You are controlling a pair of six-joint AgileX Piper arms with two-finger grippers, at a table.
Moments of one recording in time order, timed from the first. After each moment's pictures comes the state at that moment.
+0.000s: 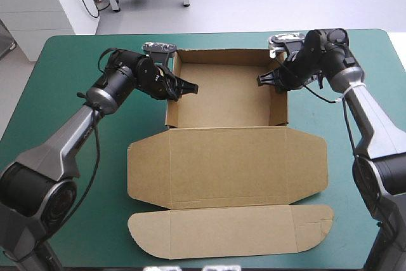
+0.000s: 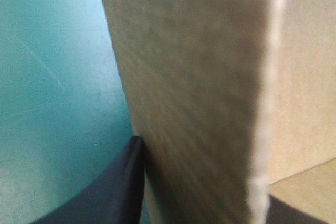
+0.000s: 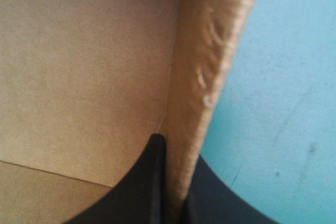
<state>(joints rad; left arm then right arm) -0.46 1.81 -1.70 -0.07 0.97 -0.19 0.21 1.87 -1.82 0.16 1.18 -0.06</state>
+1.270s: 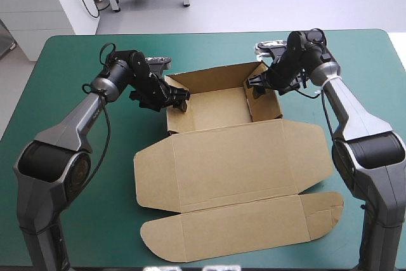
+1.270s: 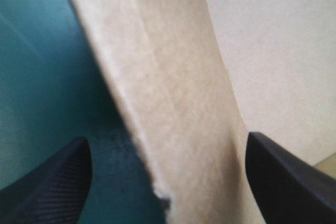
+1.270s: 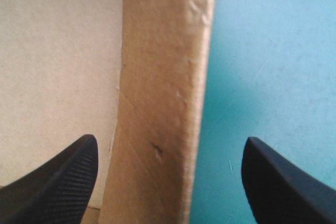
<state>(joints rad) -0.31 2.01 -1.77 -0.30 1.11 0.00 0.22 2.07 -1.98 0.19 1.23 -0.07</state>
